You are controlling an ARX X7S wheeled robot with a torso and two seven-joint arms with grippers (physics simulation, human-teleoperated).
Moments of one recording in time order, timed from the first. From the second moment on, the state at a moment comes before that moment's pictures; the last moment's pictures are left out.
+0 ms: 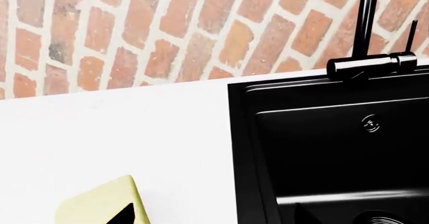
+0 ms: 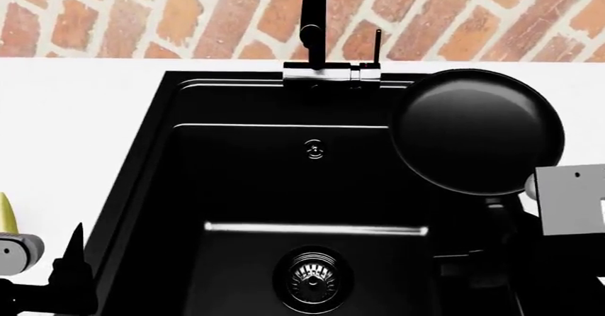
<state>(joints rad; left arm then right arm) -0.24 -0.43 0.06 0.56 -0.48 -0.84 -0.31 0.57 0.55 0.00 -0.23 0.60 1.11 0.11</state>
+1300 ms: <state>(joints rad) -0.24 -0.44 0.06 0.56 -0.49 -0.83 -0.33 0.55 0.57 -0.08 -0.25 0.61 1.07 0.05</state>
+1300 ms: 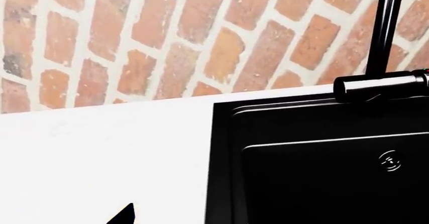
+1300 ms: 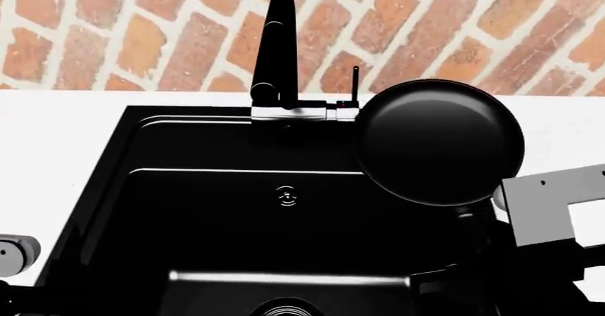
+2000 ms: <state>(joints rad) -0.23 -0.45 0.06 0.55 -0.50 -0.82 -0.33 0.54 0.63 -0.33 -0.29 0.64 0.96 -0.27</state>
